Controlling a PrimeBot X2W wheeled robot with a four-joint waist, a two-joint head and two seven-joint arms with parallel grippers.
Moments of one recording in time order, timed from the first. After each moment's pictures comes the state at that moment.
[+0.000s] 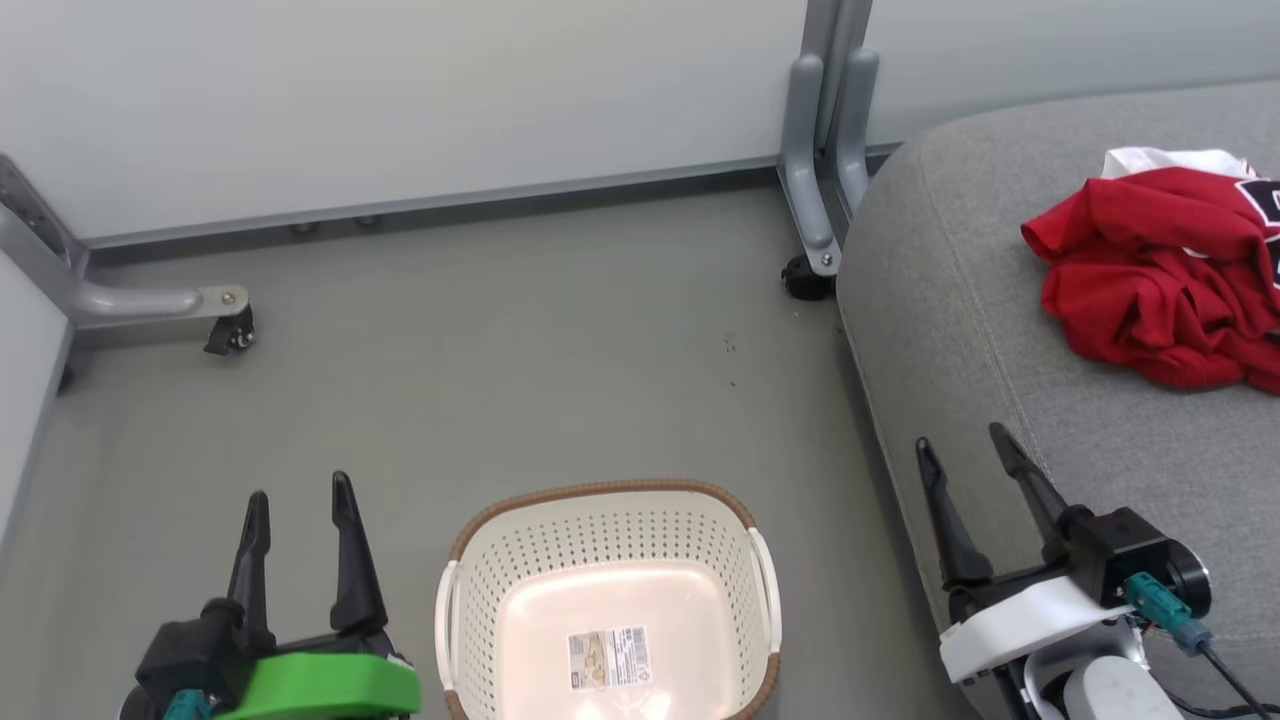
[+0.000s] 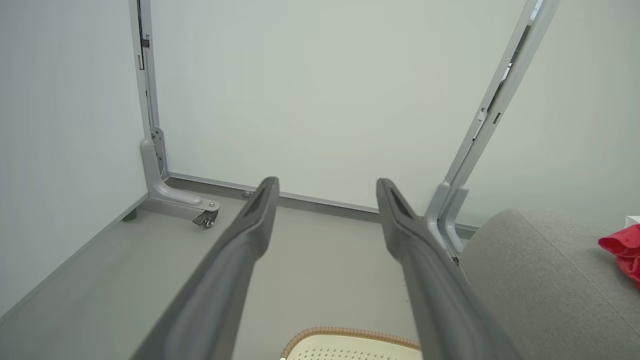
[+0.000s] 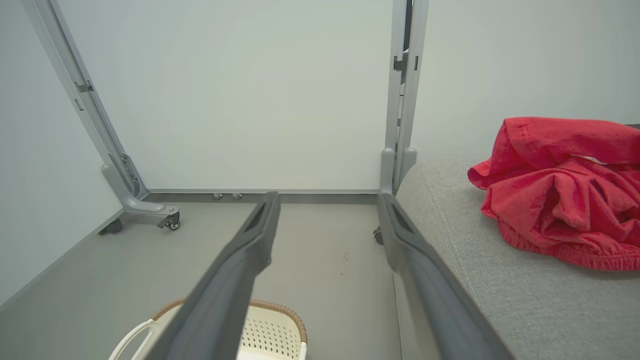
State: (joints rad) left arm 0.06 0.05 -0.08 0.04 -0.34 0.07 -0.26; right arm -0.04 -0.12 0.12 0.17 0.16 0.13 -0.26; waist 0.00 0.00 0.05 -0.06
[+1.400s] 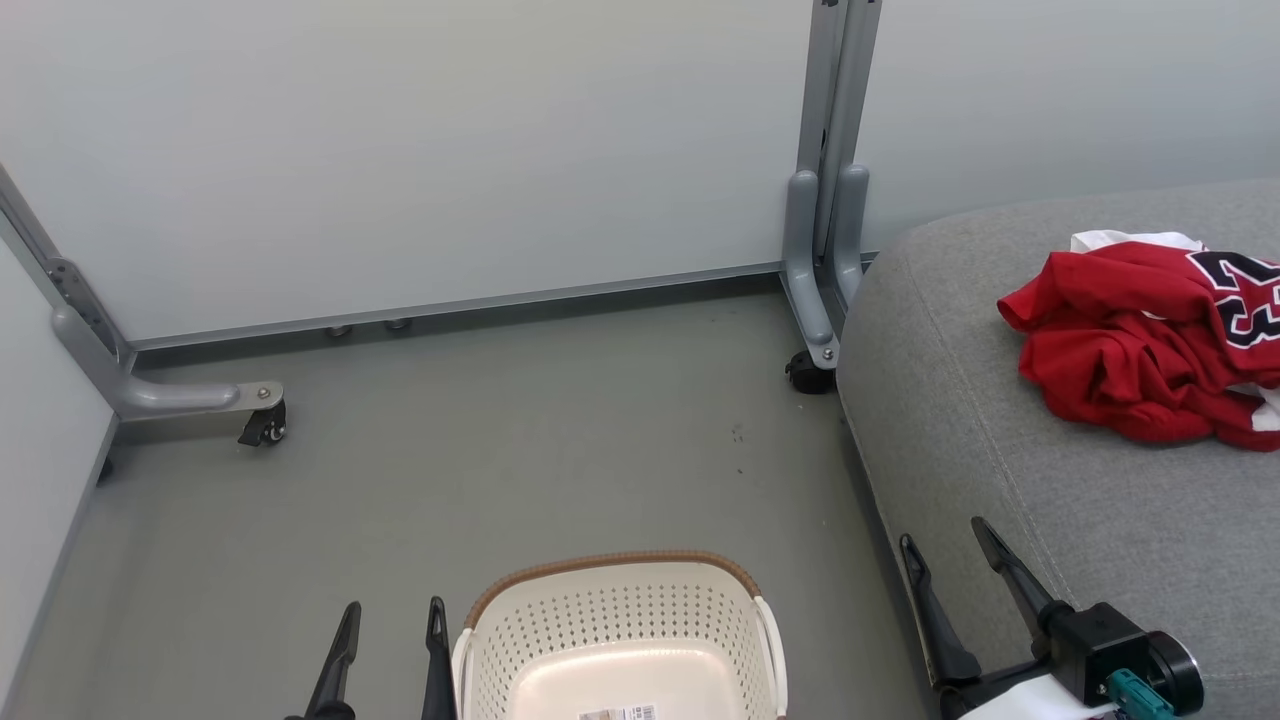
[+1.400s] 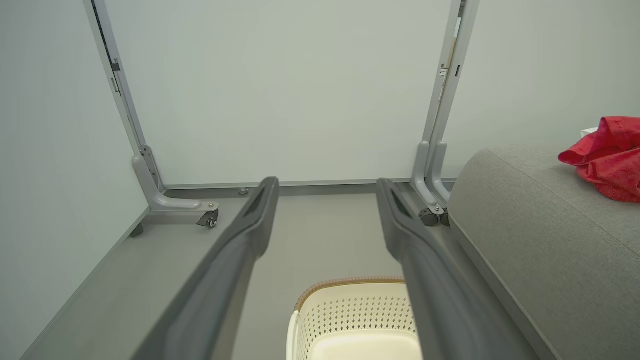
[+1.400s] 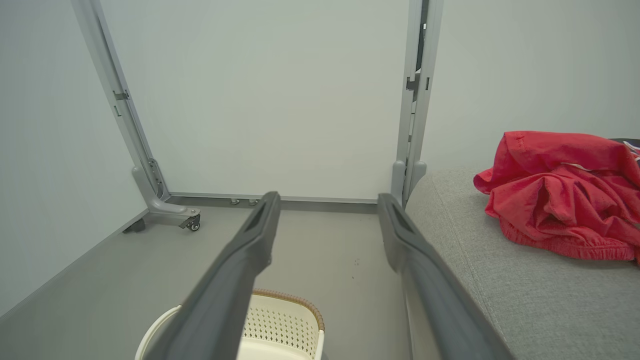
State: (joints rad) left arm 0.23 0.05 -0.18 0.05 -0.16 0.07 -0.26; right arm 0.13 -0.10 0.14 0.09 0.11 0.13 -0.26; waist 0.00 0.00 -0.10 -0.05
